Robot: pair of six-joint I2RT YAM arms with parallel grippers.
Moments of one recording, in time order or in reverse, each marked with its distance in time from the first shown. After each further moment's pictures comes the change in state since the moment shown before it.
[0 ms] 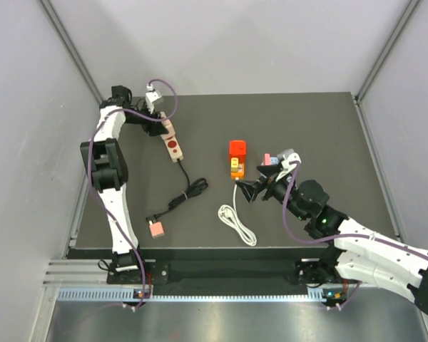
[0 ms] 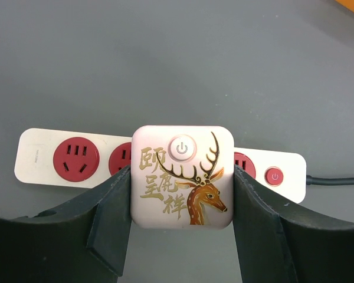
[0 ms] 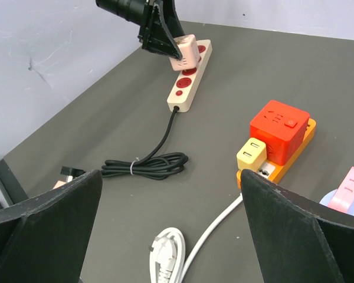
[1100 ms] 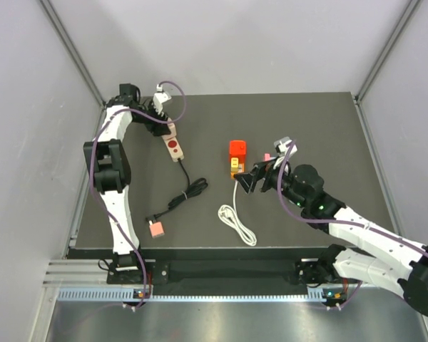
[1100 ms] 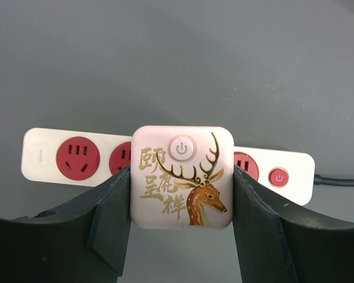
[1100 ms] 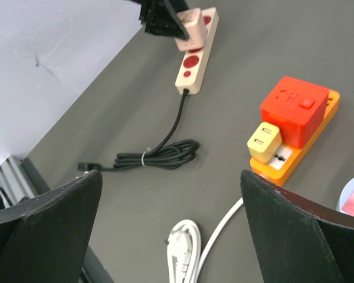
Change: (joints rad) left arm -0.060 -0.065 -0.058 0.047 -0.168 -0.024; right arm -0.111 0.111 0.120 -0.123 -0.141 0.132
